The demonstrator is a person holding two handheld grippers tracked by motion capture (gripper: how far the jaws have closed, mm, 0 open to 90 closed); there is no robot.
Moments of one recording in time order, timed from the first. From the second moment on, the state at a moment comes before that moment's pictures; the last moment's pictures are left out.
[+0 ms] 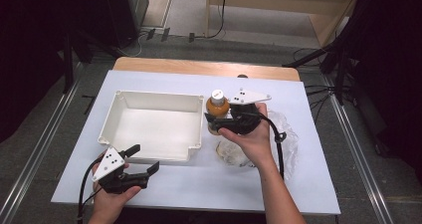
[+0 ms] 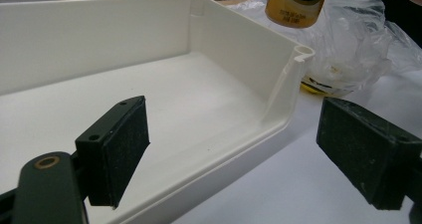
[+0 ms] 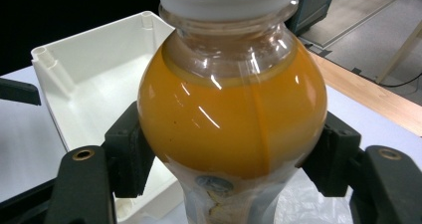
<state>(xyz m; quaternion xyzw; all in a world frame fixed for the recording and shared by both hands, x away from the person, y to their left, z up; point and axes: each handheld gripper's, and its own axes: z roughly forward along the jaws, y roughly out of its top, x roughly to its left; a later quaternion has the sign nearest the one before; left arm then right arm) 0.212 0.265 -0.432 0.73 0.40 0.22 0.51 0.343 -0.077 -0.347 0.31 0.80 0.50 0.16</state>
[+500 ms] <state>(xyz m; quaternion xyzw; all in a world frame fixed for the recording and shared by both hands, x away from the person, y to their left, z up) 0.210 0.284 -0.431 0.72 0.41 0.22 0.51 0.347 -0.066 -0.342 0.30 0.80 0.50 0.16</state>
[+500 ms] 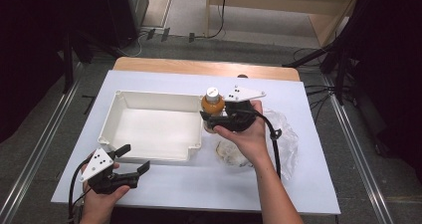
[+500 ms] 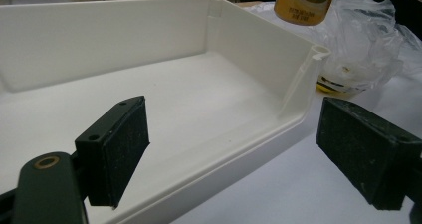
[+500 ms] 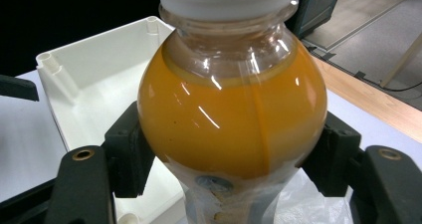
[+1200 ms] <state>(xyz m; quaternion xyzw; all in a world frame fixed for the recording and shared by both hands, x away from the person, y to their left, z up) 0.212 0.285 -0.434 0.72 0.41 0.22 0.51 0.351 -0.057 -0.337 0.30 0.80 0.50 0.16</state>
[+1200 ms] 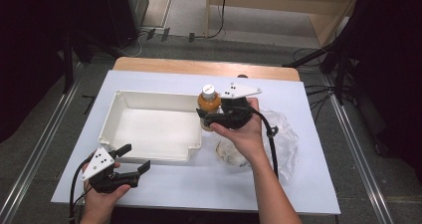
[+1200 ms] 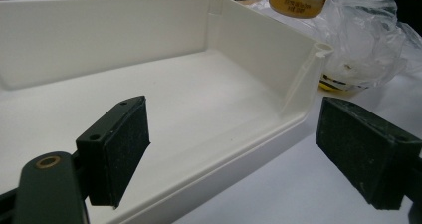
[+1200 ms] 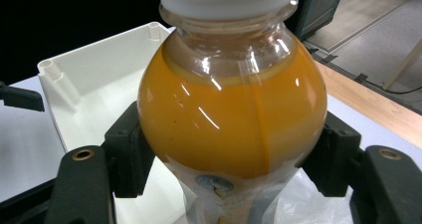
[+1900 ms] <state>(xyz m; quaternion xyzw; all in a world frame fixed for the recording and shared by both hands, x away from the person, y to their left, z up) 0.212 0.292 -0.433 0.72 0.41 0.23 0.52 0.356 -0.037 -0.339 0.29 0.80 0.50 0.15</state>
